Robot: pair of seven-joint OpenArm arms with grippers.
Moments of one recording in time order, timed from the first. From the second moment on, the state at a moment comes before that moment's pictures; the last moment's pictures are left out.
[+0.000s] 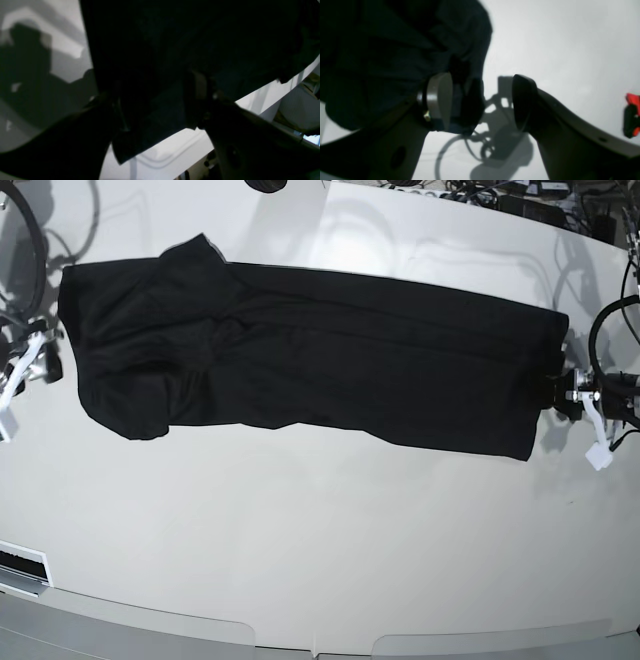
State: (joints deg) left arm -19.0 -38.1 -4.6 44.4 -61.1 -43.2 73.3; right arm -11.7 28.3 26.6 106.9 33.5 31.1 -75.9
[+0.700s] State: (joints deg) left arm -18.5 -35.0 -4.6 44.4 -58.1 -43.0 68.4; right arm -2.1 11.7 16.9 97.0 30.2 30.6 -63.4
